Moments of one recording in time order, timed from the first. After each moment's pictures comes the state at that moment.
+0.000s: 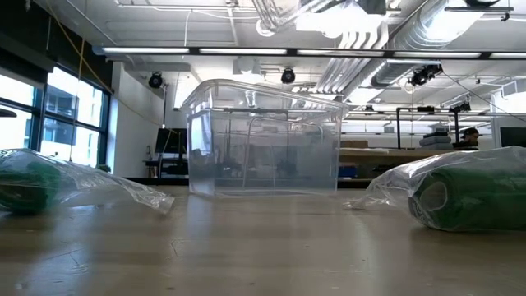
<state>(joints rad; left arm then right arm) -0.50 1.60 1.40 -0.09 -1.37 0.64 0.72 1.18 0.96 -0.45 1.16 0.15</state>
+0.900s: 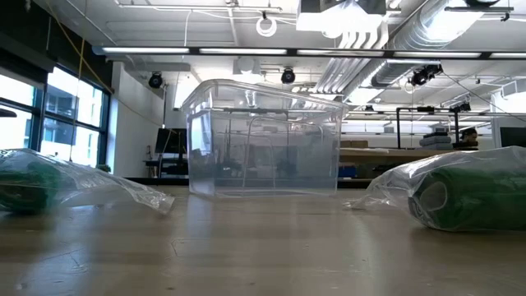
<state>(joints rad) -0.50 1.60 1.40 0.33 -0.97 0.72 0.69 1.18 0.80 1.14 0.89 -0.95</state>
